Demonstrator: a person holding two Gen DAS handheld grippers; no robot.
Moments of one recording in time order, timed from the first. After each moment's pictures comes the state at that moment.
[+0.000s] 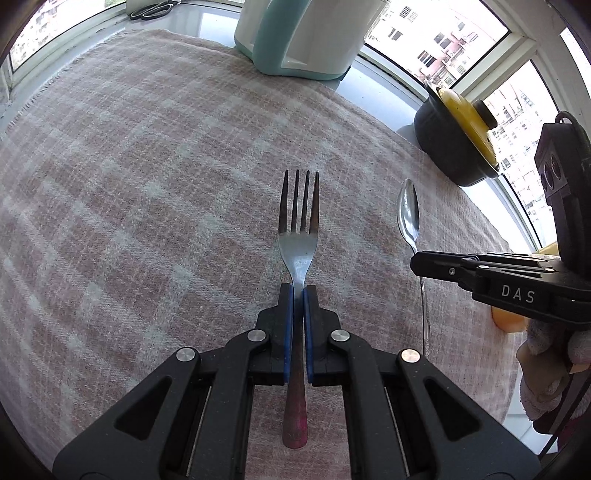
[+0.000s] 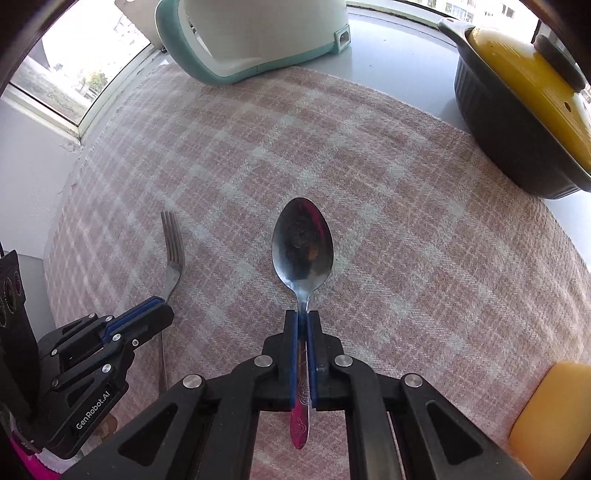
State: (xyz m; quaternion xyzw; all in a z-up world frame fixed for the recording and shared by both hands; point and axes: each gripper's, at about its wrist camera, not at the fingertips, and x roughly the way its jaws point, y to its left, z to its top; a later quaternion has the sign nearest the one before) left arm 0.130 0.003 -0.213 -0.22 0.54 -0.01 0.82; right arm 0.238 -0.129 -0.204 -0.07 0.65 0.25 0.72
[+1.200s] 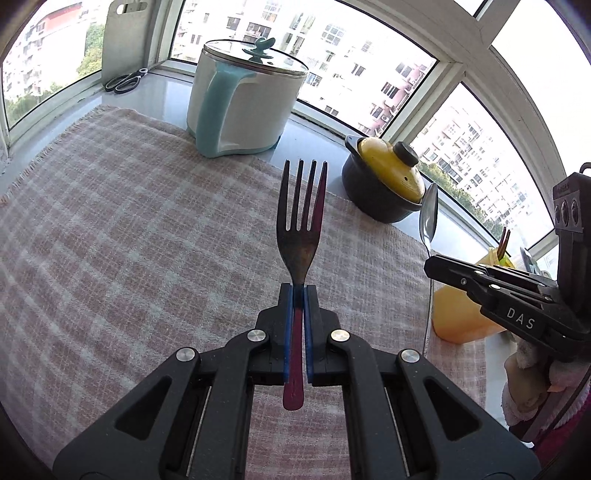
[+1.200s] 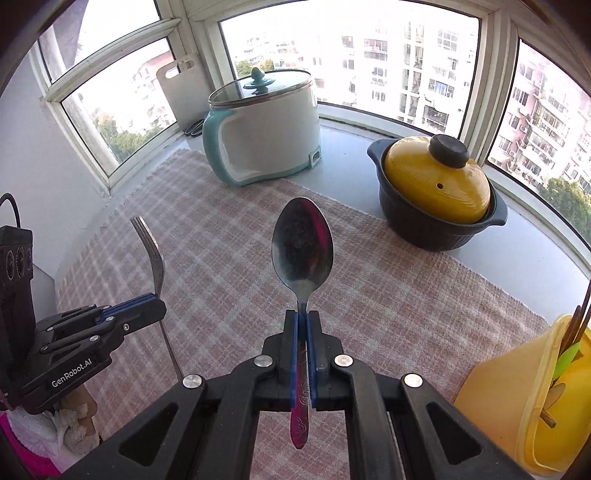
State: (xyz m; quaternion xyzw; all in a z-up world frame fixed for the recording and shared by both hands) left arm 0.111 -0.033 -0.131 -0.20 0.44 -0.05 0.87; right arm 0.186 -0.207 -0.098 -0.06 0.49 0.25 0.83
